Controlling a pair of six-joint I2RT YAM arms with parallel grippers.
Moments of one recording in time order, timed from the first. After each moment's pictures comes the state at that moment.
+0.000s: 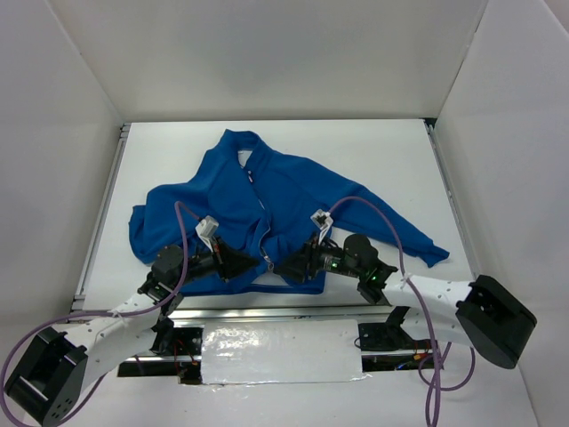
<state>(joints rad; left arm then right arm) -0.52 0.83 0.11 0.71 0.59 -0.69 0.81 1.08 0.27 0.72 -0.44 0.75</state>
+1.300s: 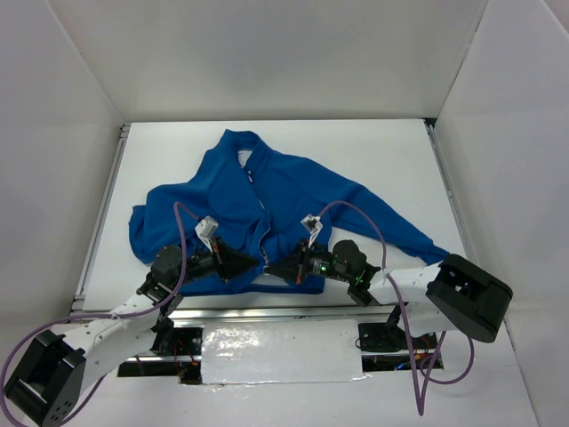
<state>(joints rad) -0.52 0.81 0.11 0.69 0.59 -0.69 0.90 1.30 0.26 1.00 -0.35 0.83</state>
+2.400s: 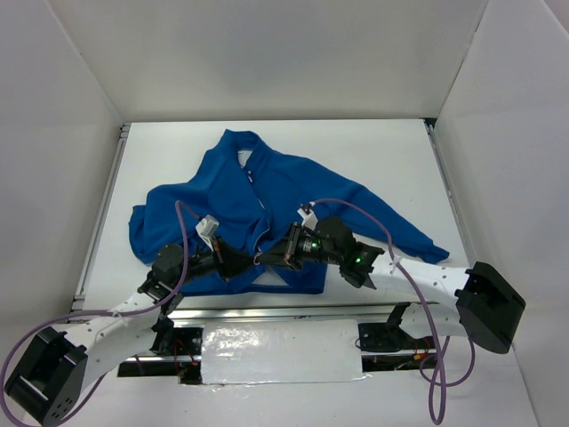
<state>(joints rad) -0.52 0.83 0.12 0.69 0.59 -0.68 0.91 1.20 0.56 0.36 -0.33 1.36</state>
